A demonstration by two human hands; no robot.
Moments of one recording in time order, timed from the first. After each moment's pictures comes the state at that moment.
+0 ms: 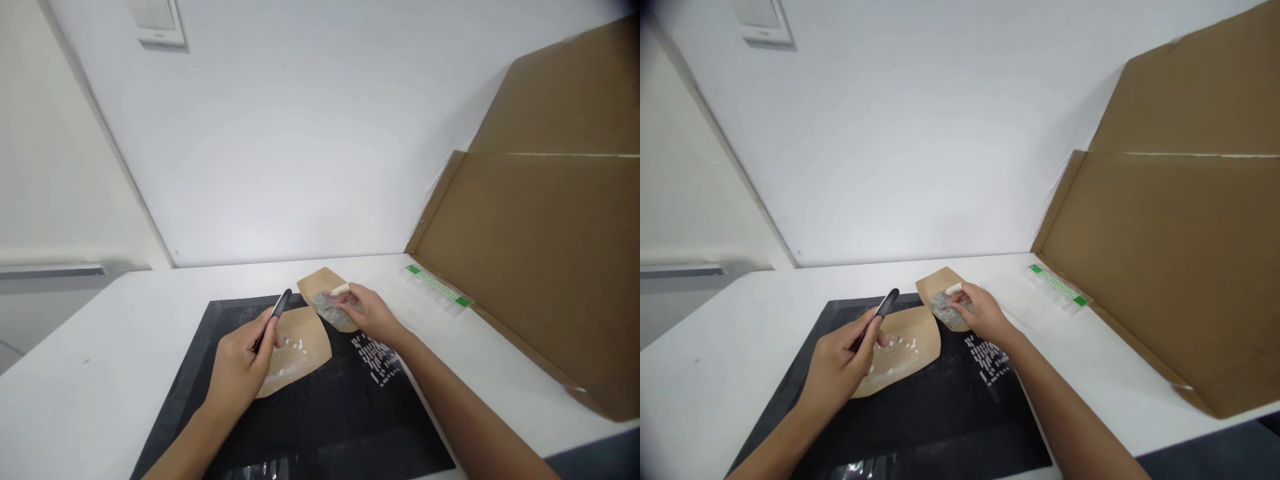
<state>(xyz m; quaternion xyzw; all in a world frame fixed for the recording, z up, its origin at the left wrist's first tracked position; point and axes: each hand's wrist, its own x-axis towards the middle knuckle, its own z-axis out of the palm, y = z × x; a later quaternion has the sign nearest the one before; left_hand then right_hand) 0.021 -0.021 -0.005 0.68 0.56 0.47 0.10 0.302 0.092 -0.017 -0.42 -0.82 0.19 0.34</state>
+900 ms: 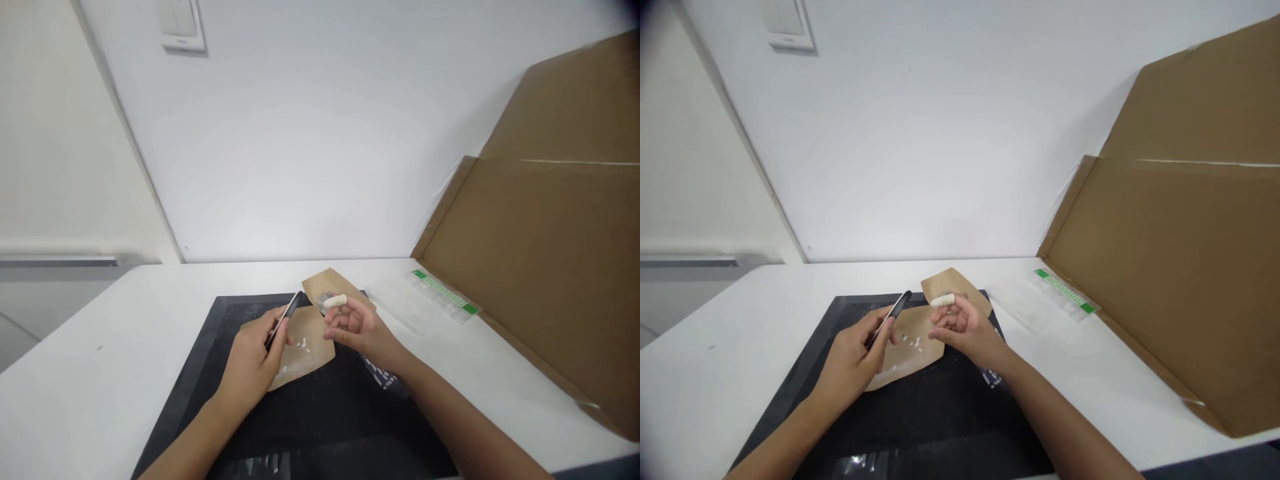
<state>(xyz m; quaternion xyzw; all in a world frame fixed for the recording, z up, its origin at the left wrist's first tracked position) 0.026 -0.021 -0.006 0.70 0.54 0.44 0.16 0.263 0.041 -0.003 -0.27 -0.60 0.62 0.42</state>
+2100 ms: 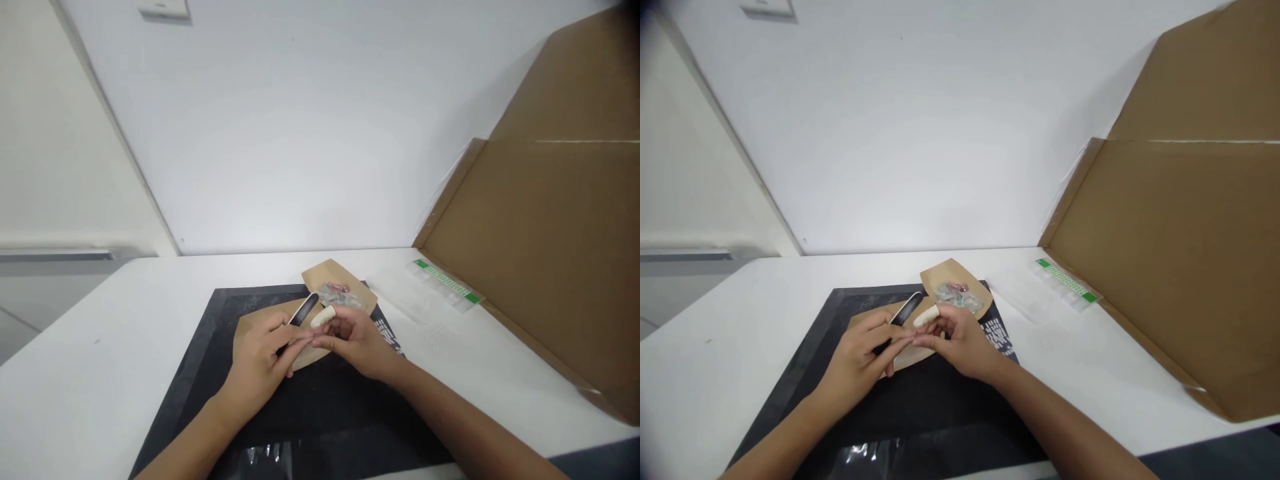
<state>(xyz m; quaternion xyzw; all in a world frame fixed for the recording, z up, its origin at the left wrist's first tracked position) 0.030 -0.024 -0.010 0.78 0.42 0.45 0.15 0.248 0.023 -0.007 -0.28 -0.69 0.55 0.38</state>
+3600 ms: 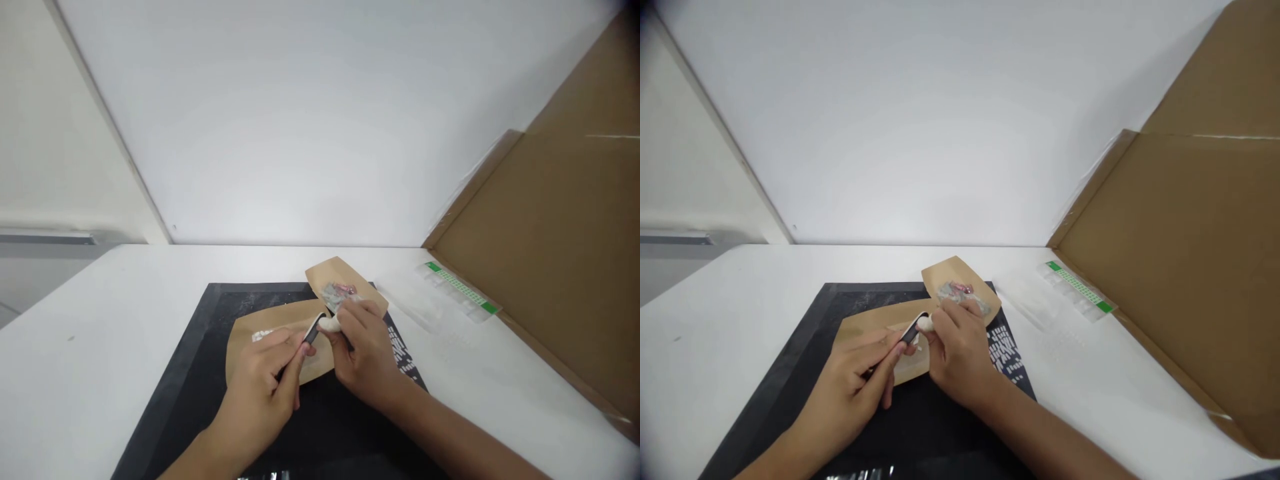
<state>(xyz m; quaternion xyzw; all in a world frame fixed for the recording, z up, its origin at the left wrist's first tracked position) 0.044 -0.032 -0.004 0.72 0.45 0.47 0.23 0.228 0.026 -0.003 -0.33 -0.84 -0.05 0.43</state>
